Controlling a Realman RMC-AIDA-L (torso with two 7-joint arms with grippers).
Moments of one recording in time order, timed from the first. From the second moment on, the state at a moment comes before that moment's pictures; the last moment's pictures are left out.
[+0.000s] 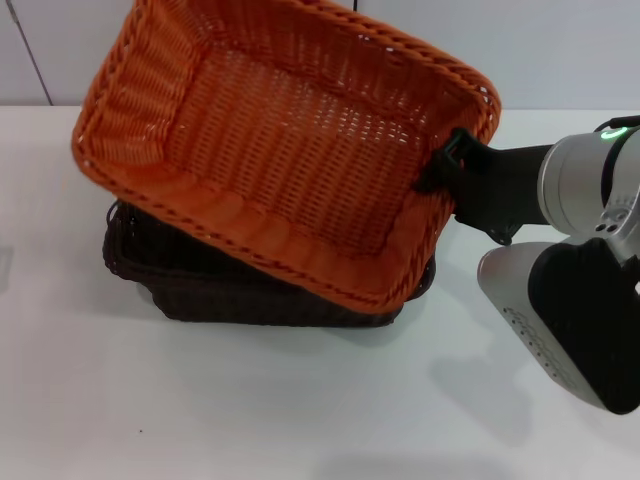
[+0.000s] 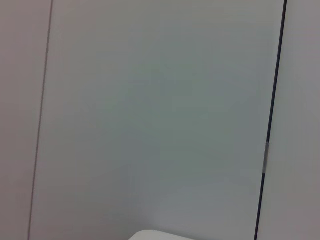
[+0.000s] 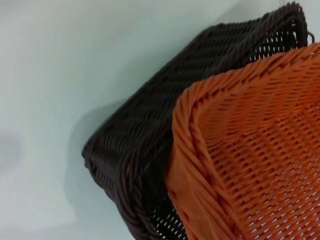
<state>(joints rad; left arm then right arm) -0.22 -2.07 -1.23 -0.43 2.23 0.99 0.06 0.35 2.07 -1.80 -1.91 -2.76 -1.20 1.27</state>
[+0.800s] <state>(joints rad) -0.23 -2.07 -1.22 -0.44 2.23 0.96 0.06 0.25 2.07 -1.87 -2.03 -2.82 -1.24 1.39</state>
